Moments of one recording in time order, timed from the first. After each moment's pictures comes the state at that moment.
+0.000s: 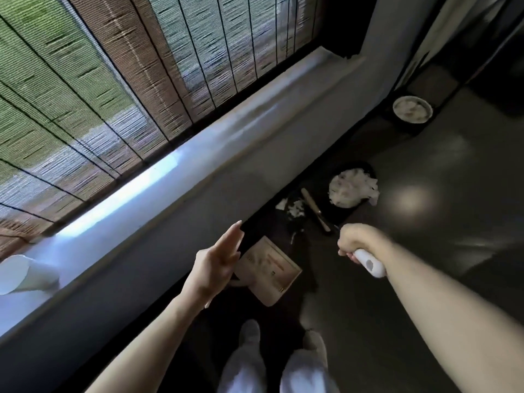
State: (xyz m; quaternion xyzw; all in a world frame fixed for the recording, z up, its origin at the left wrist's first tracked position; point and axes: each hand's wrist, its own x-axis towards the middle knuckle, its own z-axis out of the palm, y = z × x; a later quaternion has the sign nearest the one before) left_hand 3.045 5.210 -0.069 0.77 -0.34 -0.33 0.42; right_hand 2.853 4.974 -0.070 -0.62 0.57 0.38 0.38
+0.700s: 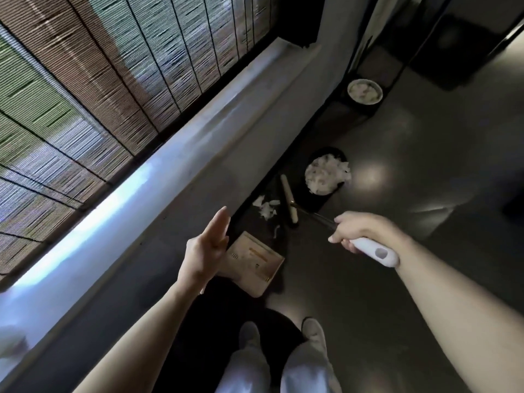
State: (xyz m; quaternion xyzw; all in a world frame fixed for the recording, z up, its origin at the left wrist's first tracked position) left_hand 3.100 5.167 -0.098 0.75 -0.37 -0.36 0.42; right_hand 2.847 4.978 -0.053 -0.53 0.63 0.24 0.51
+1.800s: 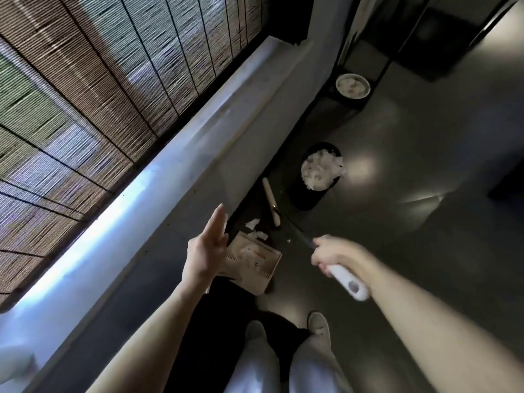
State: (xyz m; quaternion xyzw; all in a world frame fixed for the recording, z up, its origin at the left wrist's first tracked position) left_hand 3.120 5.162 -0.101 0.77 -0.37 -0.33 0.40; right_hand 2.878 5.044 -0.081 -0.53 0.61 0.25 0.53
